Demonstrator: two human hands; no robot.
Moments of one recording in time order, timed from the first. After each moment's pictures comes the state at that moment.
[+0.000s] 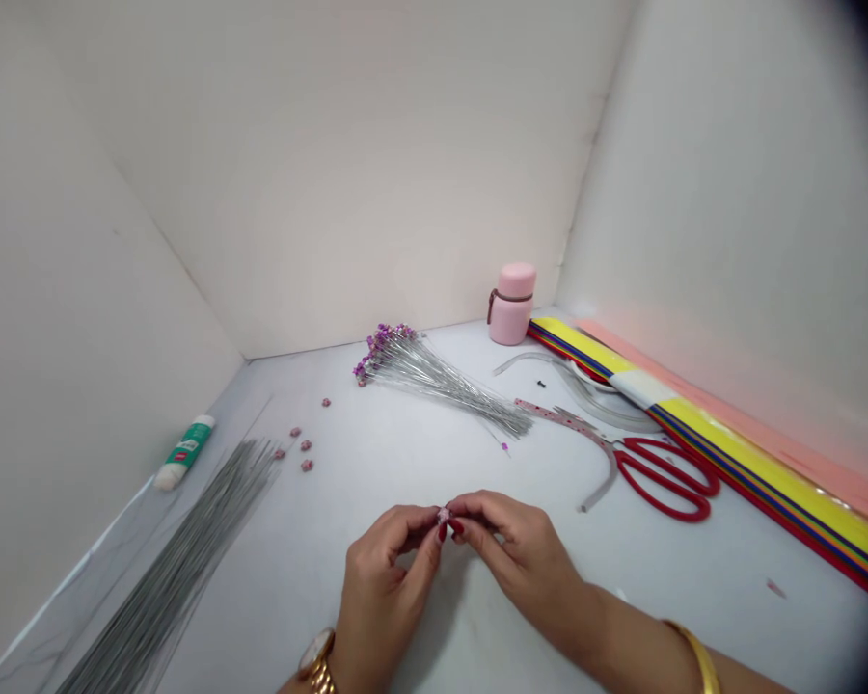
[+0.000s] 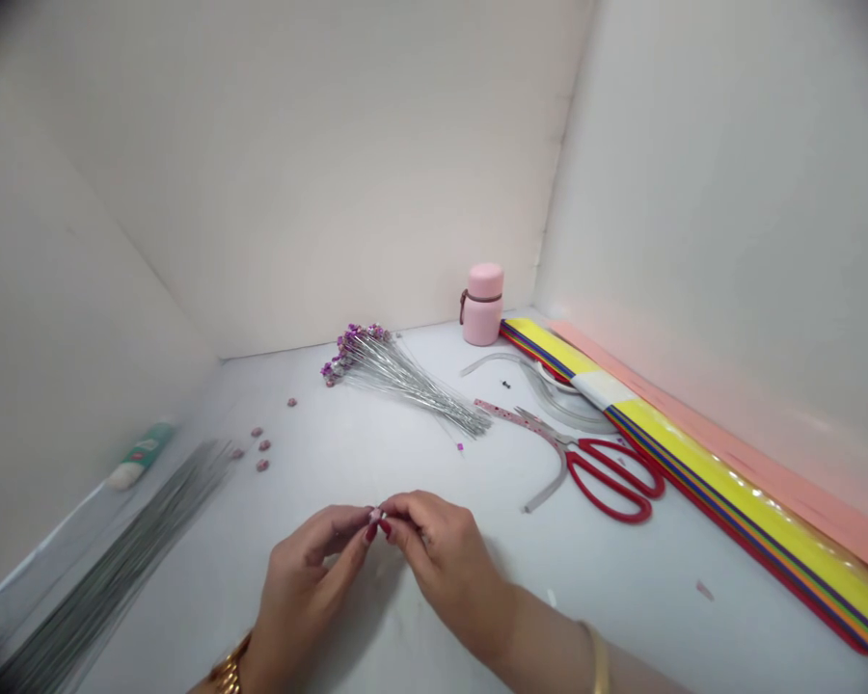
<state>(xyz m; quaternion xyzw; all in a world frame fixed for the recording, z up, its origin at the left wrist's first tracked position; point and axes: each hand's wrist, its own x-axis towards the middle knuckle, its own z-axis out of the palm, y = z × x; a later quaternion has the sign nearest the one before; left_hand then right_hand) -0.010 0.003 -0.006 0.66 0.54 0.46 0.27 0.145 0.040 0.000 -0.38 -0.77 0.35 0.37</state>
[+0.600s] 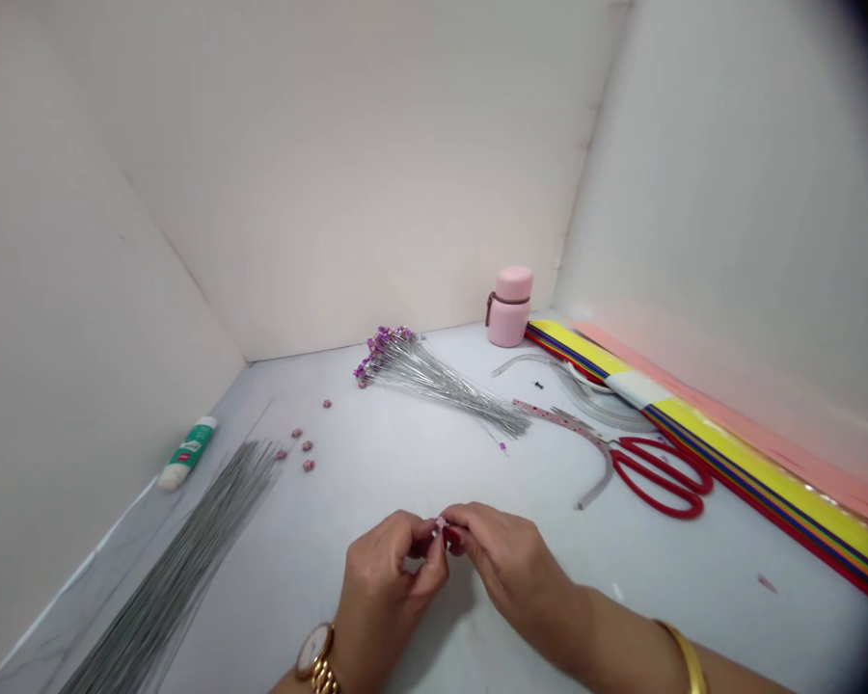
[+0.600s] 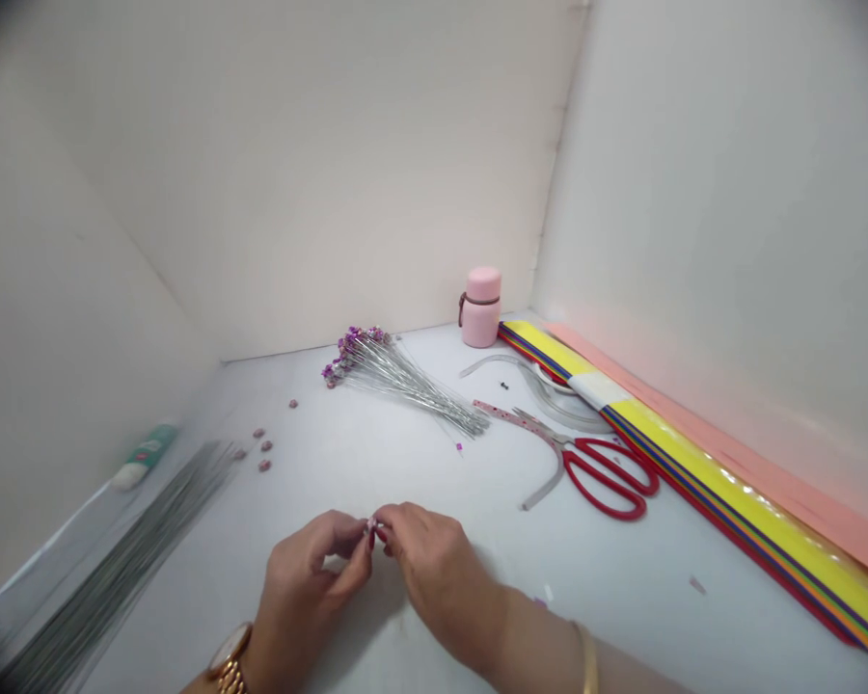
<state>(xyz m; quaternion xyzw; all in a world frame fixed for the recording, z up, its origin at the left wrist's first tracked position) -0.011 0.001 -0.003 0.73 0.54 0.41 0.09 0.139 0.034 -0.010 -0.33 -0.86 0.21 0.34</state>
